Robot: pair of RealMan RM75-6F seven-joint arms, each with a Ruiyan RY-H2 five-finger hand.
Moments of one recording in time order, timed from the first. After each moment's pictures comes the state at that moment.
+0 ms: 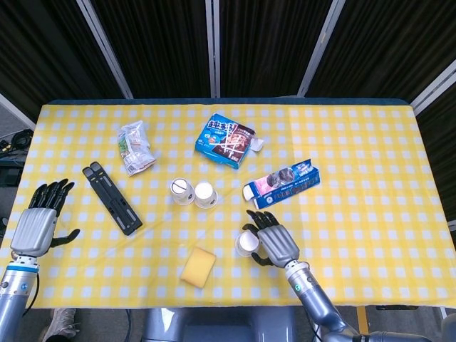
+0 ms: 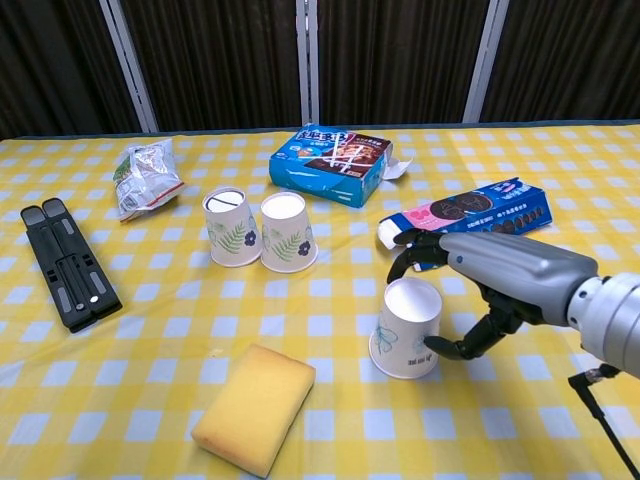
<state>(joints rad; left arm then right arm) -0.27 -1.22 -0.02 -1.60 1.38 1.39 0.10 0.50 -1.62 0.14 -1.75 -1.15 1.02 -0.51</state>
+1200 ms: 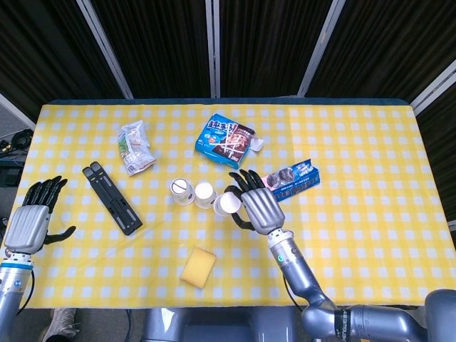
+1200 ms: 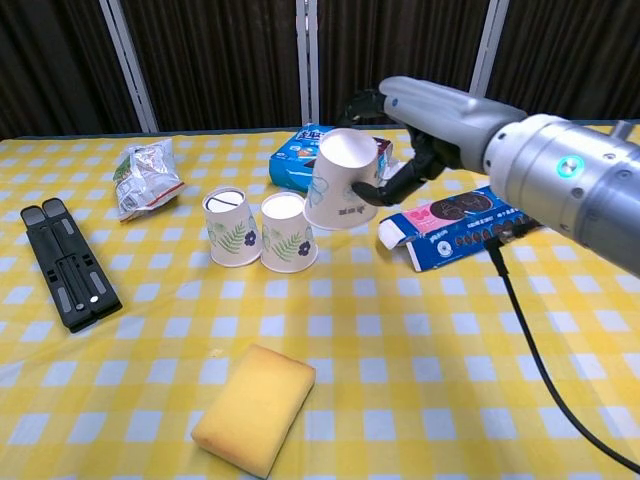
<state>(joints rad) -0.25 -1.20 -0.06 -1.58 1.37 1.34 0.01 0.69 -1.68 0.35 -1.75 -1.07 1.10 -0.57</state>
